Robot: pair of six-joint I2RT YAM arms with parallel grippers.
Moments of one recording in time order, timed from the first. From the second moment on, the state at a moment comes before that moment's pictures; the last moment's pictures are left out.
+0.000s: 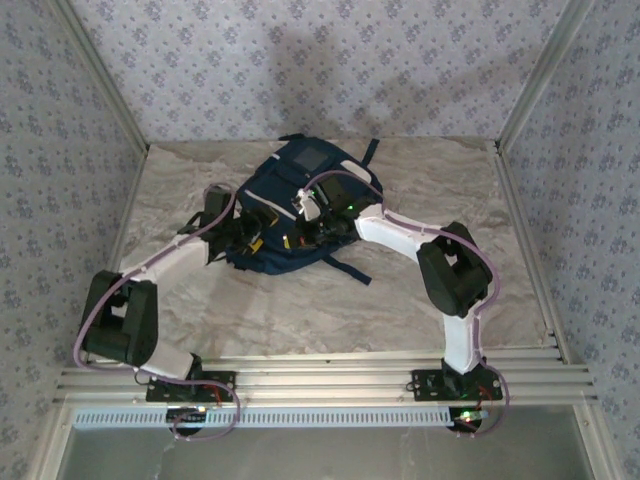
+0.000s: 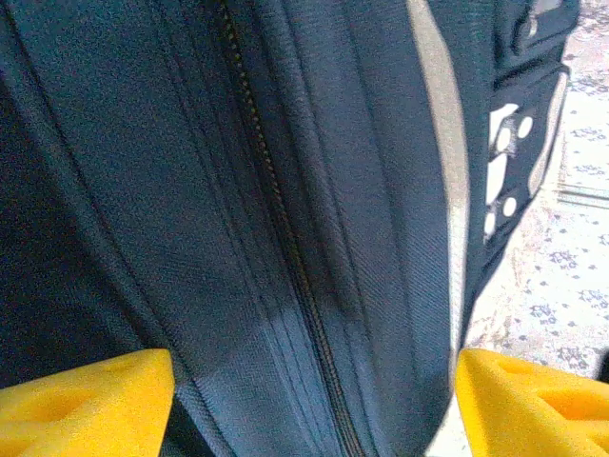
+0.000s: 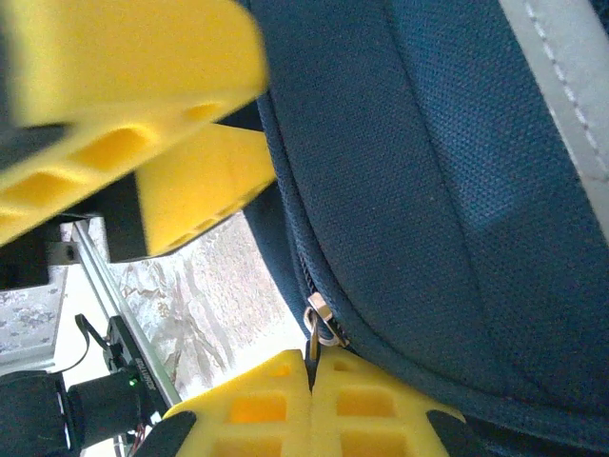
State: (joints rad) left arm -0.31 1.50 0.87 -0.16 0.34 -1.15; right arm 0.70 1.95 1.45 -0.38 -0.60 0.49
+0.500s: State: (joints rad) left arm -0.35 1.66 0.86 0.03 0.37 -1.22; right arm 0.70 1.95 1.43 -0.43 -0.55 0.43
